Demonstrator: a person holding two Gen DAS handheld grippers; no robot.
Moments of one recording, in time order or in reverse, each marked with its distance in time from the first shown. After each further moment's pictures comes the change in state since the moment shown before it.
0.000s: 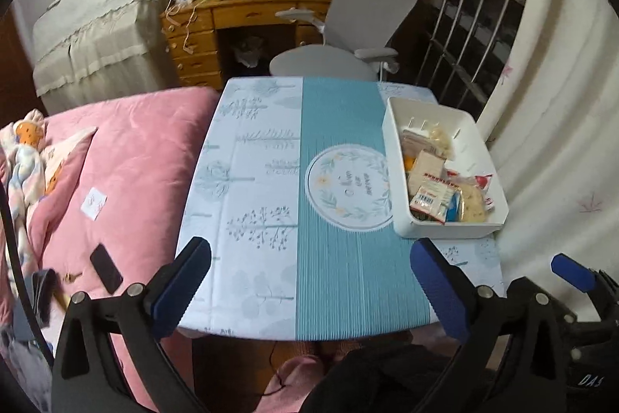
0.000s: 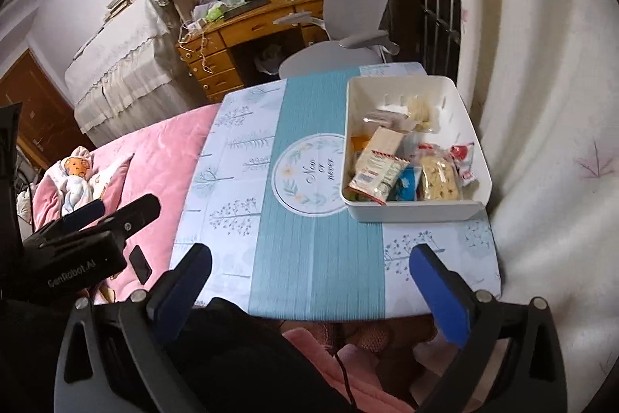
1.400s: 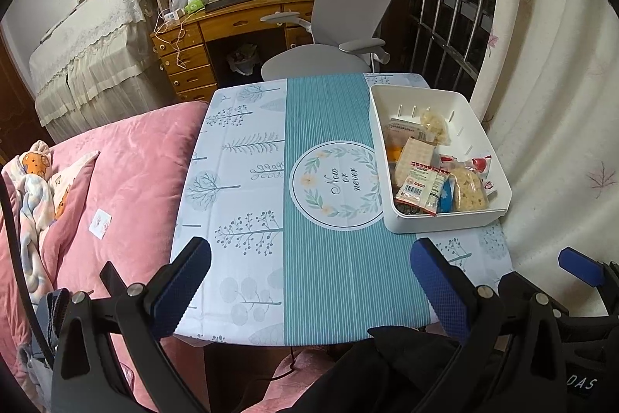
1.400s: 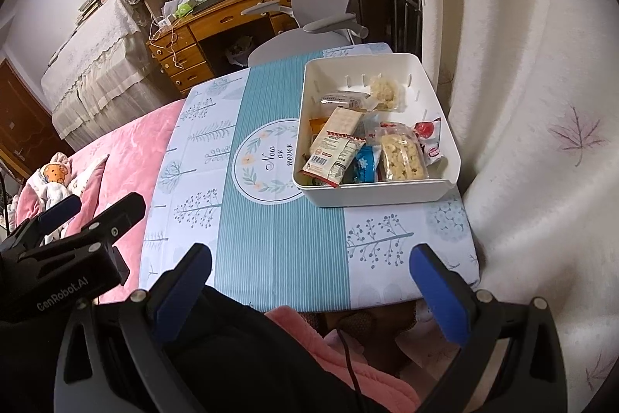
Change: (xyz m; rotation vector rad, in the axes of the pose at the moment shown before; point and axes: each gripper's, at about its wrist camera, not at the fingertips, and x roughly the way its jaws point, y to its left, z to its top) left arm 0.007 -0.052 -0.008 0.106 -0.025 0.050; right arm 0.005 -0.039 -0.014 0.050 0.023 -0.072
